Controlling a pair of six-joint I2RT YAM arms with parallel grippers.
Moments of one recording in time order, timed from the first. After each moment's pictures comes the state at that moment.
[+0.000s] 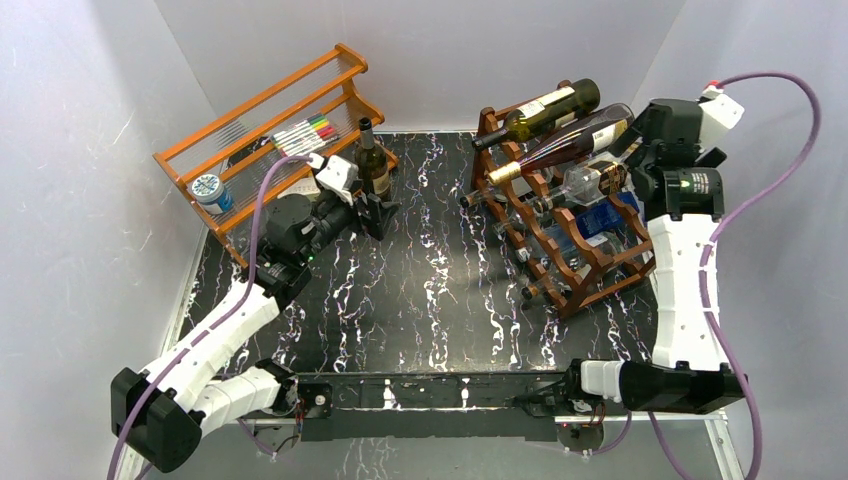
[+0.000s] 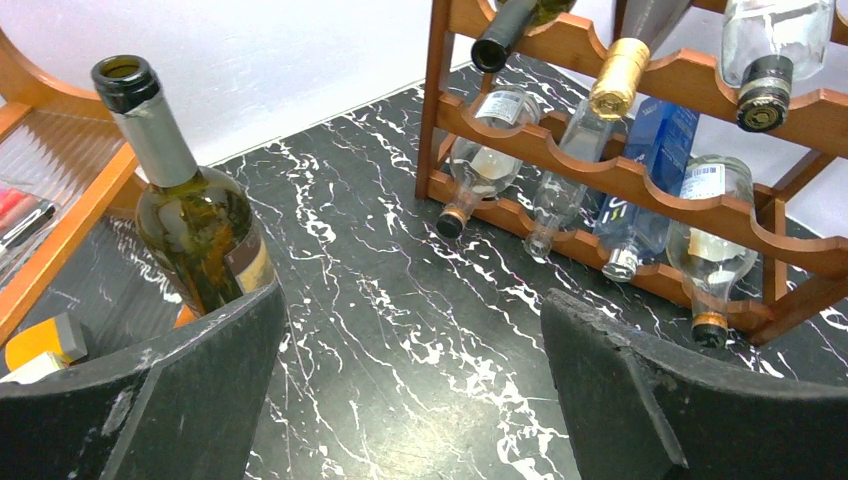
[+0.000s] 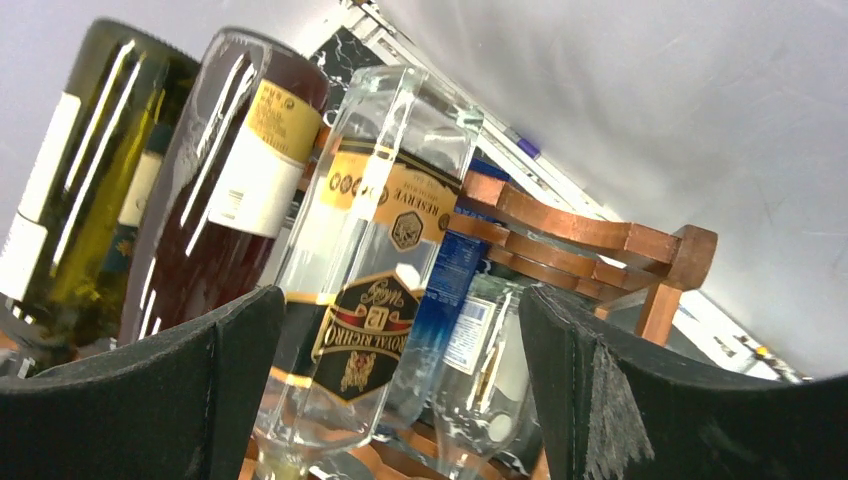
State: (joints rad) left arm -0.53 1.02 0.84 0.14 0.13 -0.06; right arm 0.03 1.26 1.67 -0.95 0.53 0.53
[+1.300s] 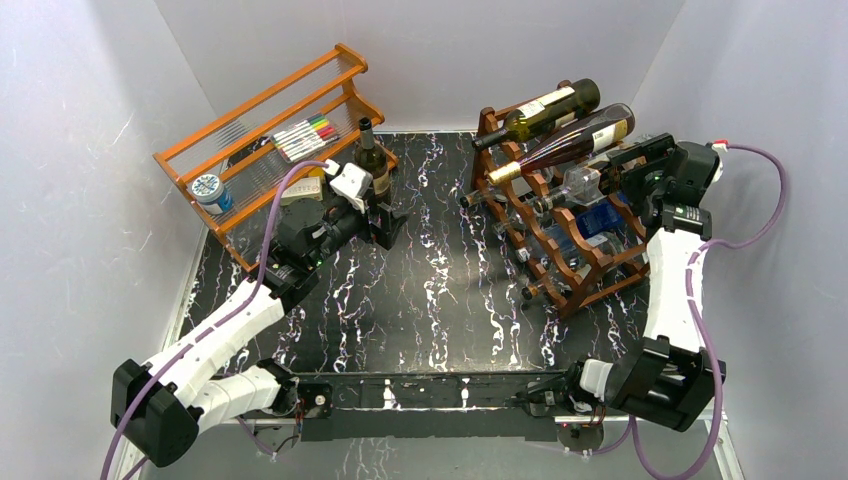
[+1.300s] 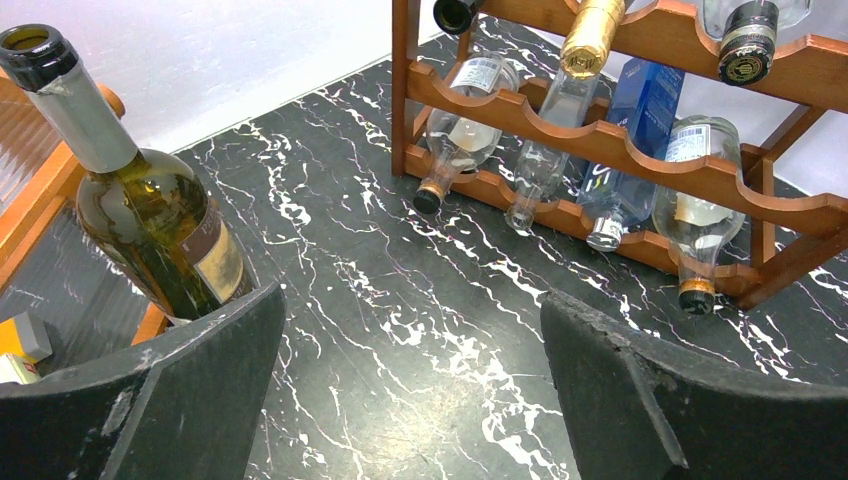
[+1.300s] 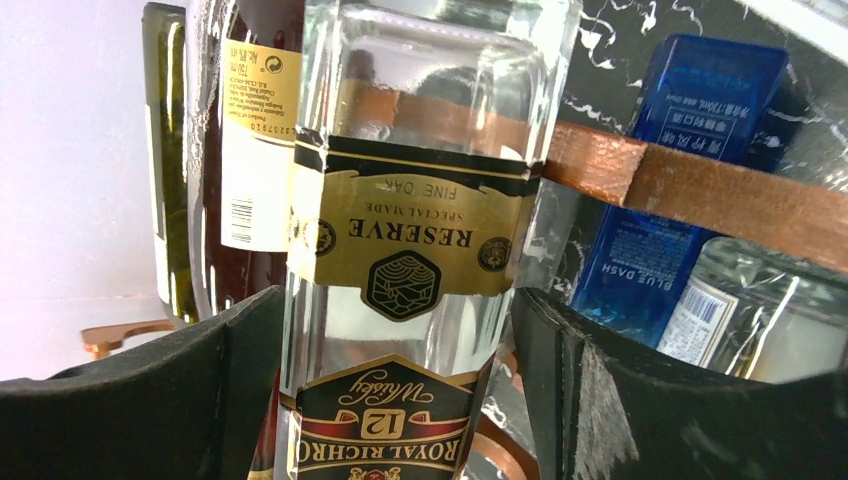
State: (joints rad) left arm -0.60 1.03 0.83 0.13 0.11 -0.03; right arm -0.30 1.22 1.19 -0.43 -0.15 0.89
